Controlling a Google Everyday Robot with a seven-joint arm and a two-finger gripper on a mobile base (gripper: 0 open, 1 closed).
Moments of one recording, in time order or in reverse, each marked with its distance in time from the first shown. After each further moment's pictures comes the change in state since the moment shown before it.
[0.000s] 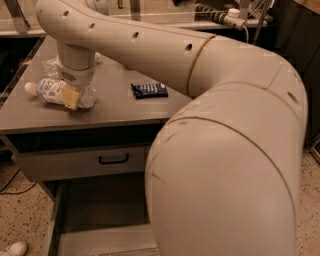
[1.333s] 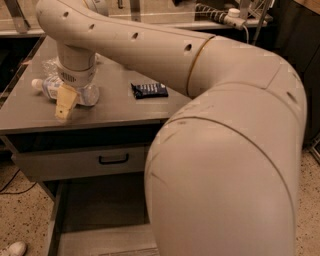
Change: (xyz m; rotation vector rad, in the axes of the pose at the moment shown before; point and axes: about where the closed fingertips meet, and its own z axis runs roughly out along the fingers) arm 0.000 0.000 0.000 0.000 0.000 0.000
